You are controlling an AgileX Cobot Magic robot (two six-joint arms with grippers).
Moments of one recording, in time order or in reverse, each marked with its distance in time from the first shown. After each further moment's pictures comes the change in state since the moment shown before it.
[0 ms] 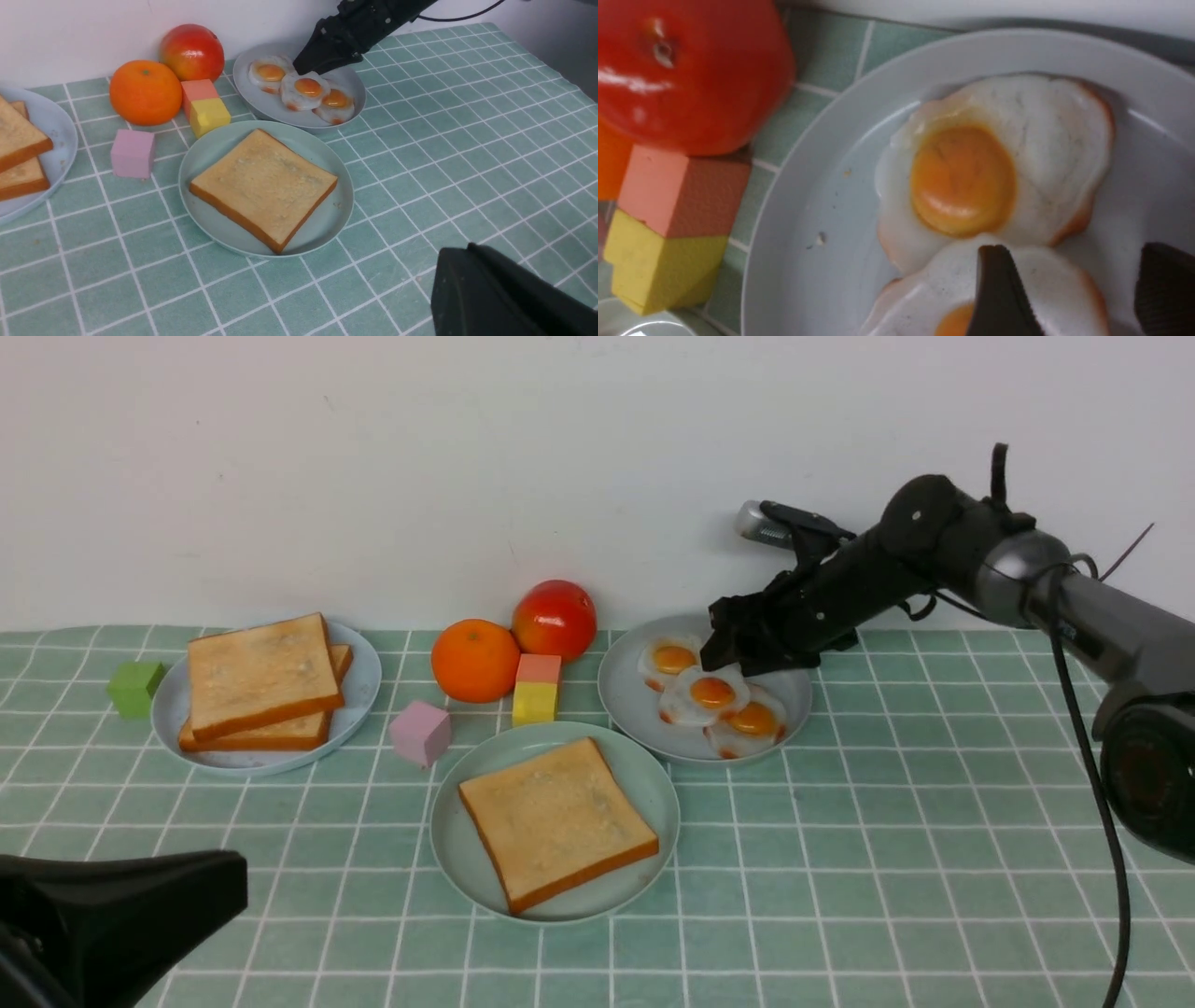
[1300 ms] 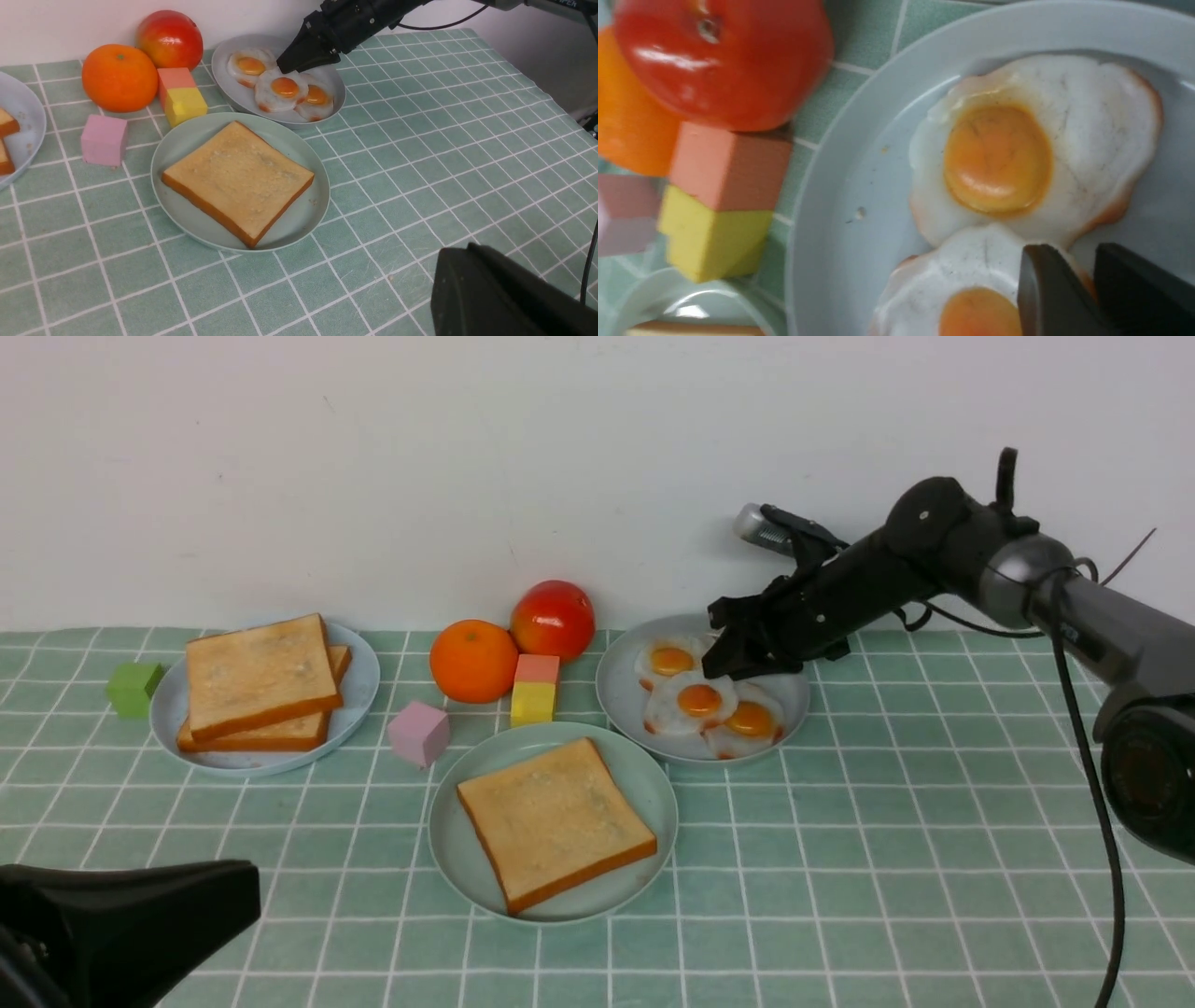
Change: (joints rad) right arm -0.018 0.012 -0.010 0.113 0.086 -0.031; left arm 0.000 0.000 0.000 -0.060 0.000 0.000
